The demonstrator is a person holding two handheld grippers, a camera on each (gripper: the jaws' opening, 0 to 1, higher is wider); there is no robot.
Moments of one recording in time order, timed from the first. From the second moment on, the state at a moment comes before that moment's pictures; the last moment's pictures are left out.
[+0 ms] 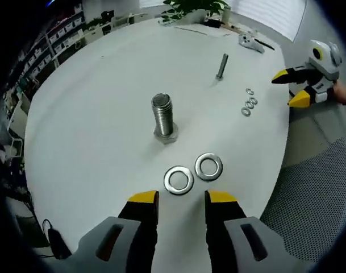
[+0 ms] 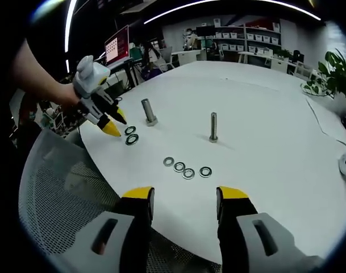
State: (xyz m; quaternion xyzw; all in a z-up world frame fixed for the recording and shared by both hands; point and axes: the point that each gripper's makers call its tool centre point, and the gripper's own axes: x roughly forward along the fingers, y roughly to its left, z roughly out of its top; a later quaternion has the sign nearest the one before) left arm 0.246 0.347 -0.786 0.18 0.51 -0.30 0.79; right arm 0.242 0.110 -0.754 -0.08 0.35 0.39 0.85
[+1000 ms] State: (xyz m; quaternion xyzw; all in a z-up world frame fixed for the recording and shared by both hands) left arm 0.256 0.339 -0.798 0.29 0.54 -0.37 0.70; right arm 0.244 0.109 -0.752 -0.08 0.35 0.39 0.85
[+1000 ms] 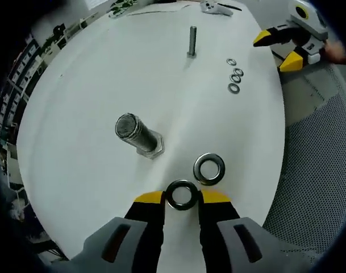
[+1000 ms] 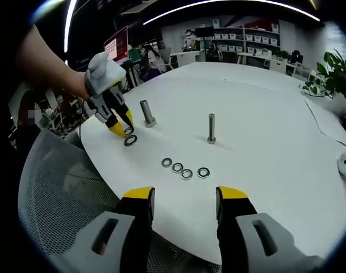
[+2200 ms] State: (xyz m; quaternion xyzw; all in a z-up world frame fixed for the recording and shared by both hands) left arm 0.254 0.344 -0.798 0.29 0.56 -0.36 0.69; right arm 0.245 0.107 -0.753 -0.08 0.35 0.38 0.85
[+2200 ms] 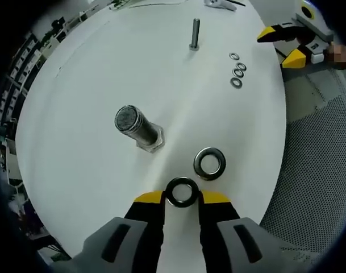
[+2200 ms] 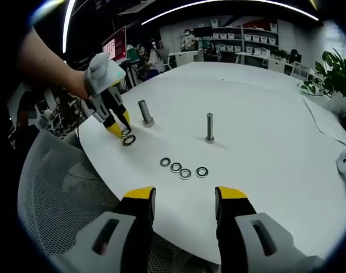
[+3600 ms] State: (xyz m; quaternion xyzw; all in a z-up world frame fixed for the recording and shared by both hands) left arm 0.255 0.343 -0.797 0.27 0.57 -0.35 0.69; right arm 0.245 0.106 -0.754 -0.08 0.35 0.38 0.85
